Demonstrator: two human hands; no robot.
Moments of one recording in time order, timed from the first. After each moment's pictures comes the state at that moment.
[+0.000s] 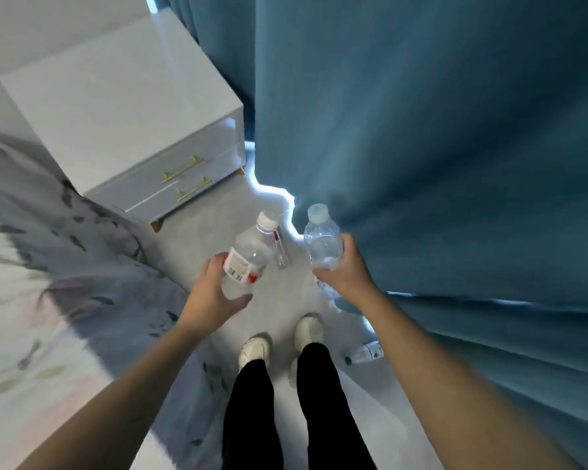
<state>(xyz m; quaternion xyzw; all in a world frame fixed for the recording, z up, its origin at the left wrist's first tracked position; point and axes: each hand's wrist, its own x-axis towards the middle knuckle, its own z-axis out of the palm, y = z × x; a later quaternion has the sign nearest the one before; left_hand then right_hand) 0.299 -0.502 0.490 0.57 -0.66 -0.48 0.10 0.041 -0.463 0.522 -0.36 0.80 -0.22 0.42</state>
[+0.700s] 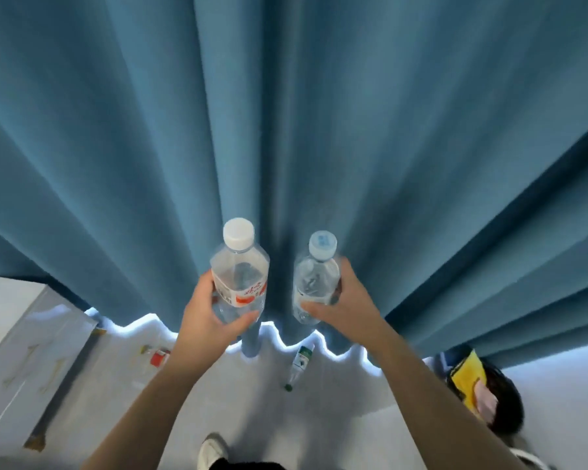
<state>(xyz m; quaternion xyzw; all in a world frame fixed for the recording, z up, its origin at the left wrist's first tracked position) 0.116 -0.258 0.796 0.23 -0.77 -0.56 0.18 -0.018 -0.066 0.817 -0.20 0.78 -0.54 0.23</state>
